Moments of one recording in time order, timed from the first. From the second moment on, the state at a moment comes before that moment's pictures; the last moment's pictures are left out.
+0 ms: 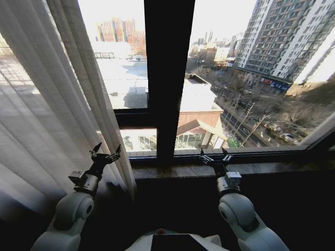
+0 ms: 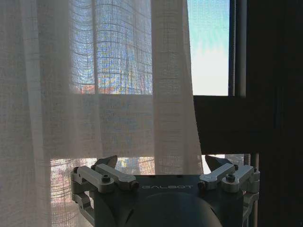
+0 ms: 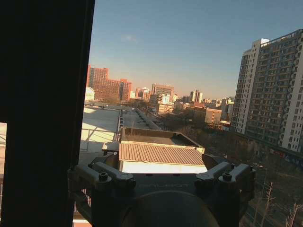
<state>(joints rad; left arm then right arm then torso) 1.48 -1.13 -0.63 -2.21 -0.45 0.19 -0.09 -1.50 1.11 0.43 2.28 0.27 -0.27 0.45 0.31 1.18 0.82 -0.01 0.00</state>
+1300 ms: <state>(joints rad) 1.45 -1.17 -0.67 -2.22 -0.45 0.22 -0.15 -1.41 1.11 0.42 2.27 0.28 -0.27 0.47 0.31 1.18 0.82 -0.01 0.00</state>
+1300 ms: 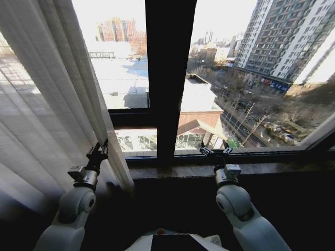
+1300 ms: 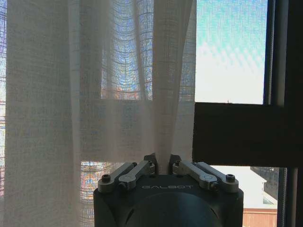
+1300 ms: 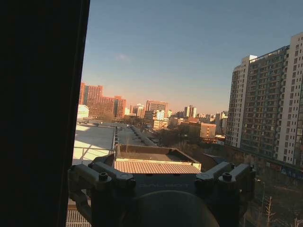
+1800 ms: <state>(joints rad) 1.48 -1.18 -0.69 -2.26 -0.46 0.22 -0.12 -1.38 1.11 0.44 2.28 0.28 -0.27 0.46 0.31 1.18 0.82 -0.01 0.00</state>
